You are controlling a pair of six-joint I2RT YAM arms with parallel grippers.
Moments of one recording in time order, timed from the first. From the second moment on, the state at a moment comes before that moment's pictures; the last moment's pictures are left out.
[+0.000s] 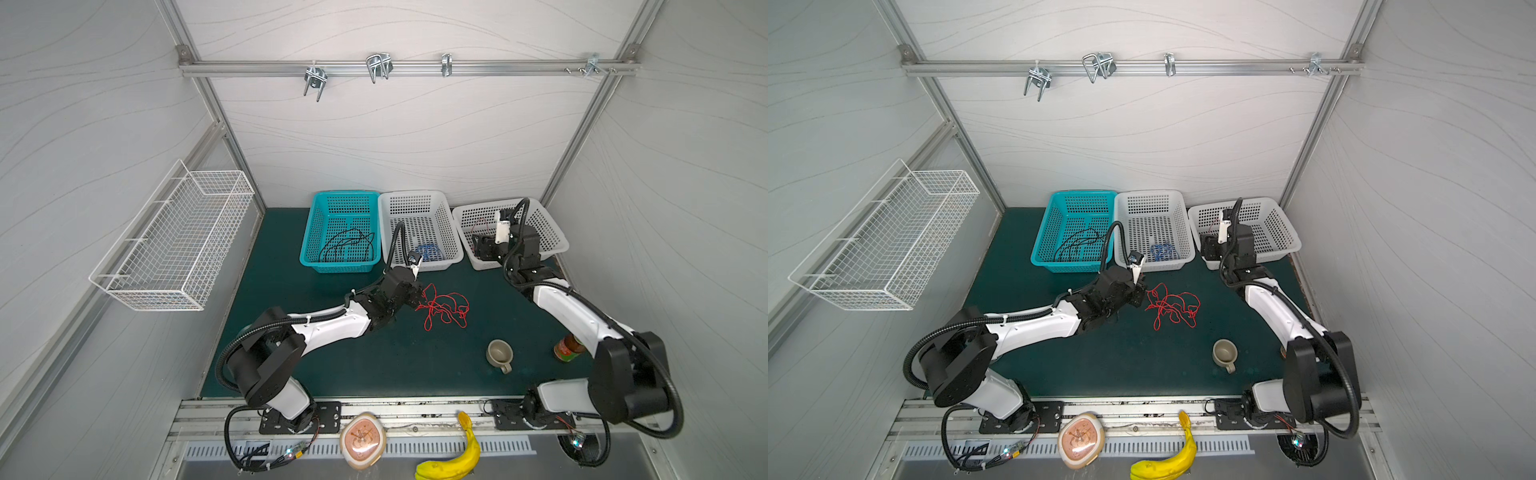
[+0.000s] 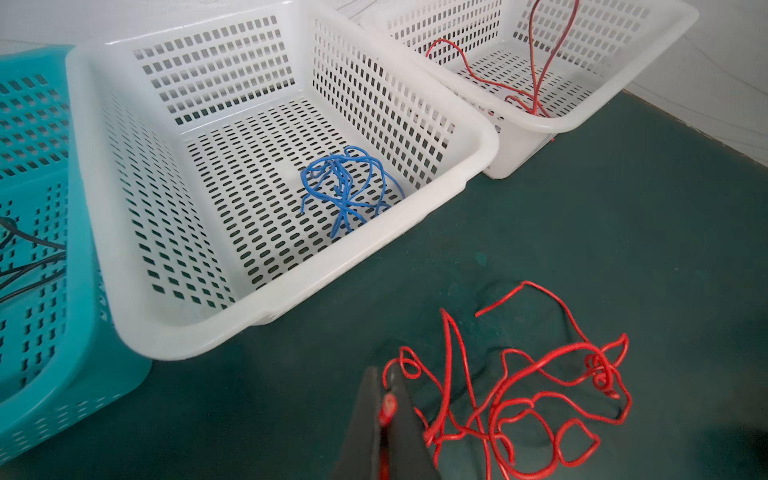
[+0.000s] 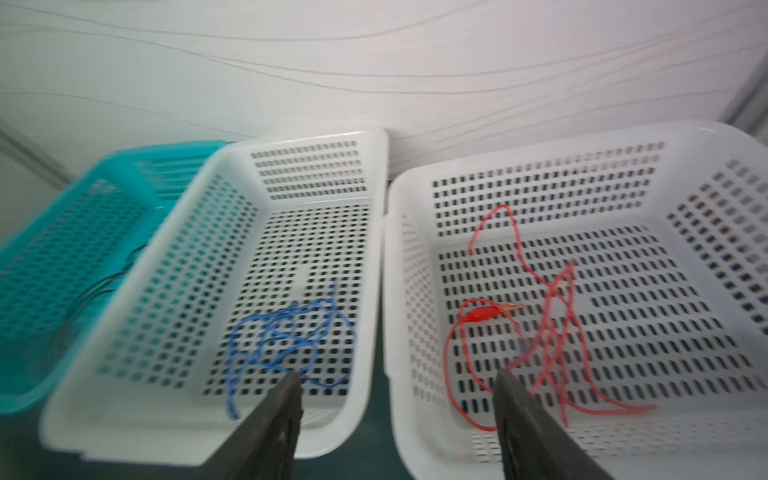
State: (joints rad) left arm -0.82 1.54 0.87 0.15 -0.25 -0.16; right arm 0.28 1.32 0.89 0.05 -0.10 0.15
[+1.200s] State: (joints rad) left arm -0.83 1.26 1.02 0.07 0.01 -0.16; right arm 0.48 1.31 0.69 0.16 -0.37 0.32
